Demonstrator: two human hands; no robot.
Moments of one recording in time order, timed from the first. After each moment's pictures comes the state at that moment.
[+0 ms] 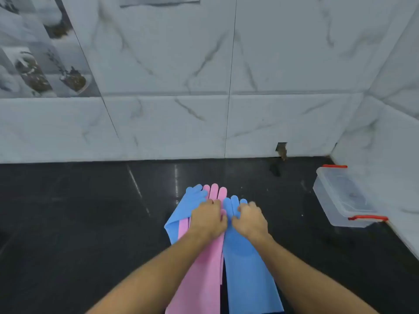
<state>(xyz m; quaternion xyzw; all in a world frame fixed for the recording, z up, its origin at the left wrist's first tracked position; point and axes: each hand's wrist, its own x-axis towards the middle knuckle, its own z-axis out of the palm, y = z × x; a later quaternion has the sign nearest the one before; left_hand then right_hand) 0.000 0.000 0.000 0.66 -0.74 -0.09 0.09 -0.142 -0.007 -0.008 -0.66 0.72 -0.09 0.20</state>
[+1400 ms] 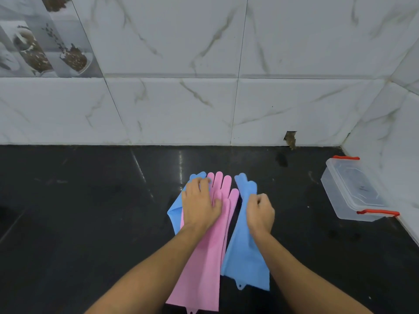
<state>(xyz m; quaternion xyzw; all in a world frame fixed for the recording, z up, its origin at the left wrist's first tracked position) 0.021 0.003 -0.025 0.70 -0.65 -0.04 0.28 -0.133 0.011 -0.001 -0.39 0.76 -0.40 0.34</state>
